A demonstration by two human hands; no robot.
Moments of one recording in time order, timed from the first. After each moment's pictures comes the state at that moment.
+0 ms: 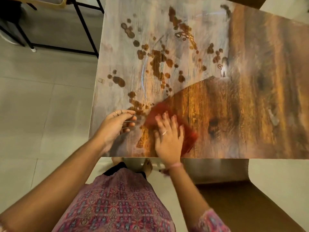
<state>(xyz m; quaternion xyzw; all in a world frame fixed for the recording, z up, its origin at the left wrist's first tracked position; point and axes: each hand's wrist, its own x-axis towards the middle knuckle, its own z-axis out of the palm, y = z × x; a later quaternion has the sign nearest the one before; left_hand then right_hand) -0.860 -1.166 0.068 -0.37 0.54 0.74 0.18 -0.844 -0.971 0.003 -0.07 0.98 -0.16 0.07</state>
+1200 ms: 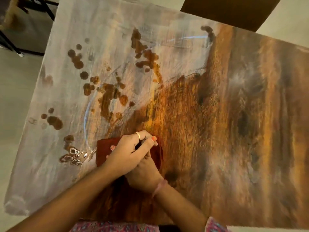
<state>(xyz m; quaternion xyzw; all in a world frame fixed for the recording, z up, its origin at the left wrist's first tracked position) -1.021 -0.988 0.083 -0.07 0.78 0.60 0.14 -0.985 -0.883 0.005 -0.43 0.87 -0.07 0.22</state>
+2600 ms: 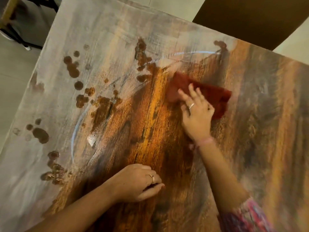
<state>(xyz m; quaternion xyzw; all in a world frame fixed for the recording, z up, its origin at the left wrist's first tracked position) -1.045 -0.973 0.037 0.21 0.87 0.42 0.17 -1.238 -0.818 -0.003 -0.20 0.97 -0.15 0.06</state>
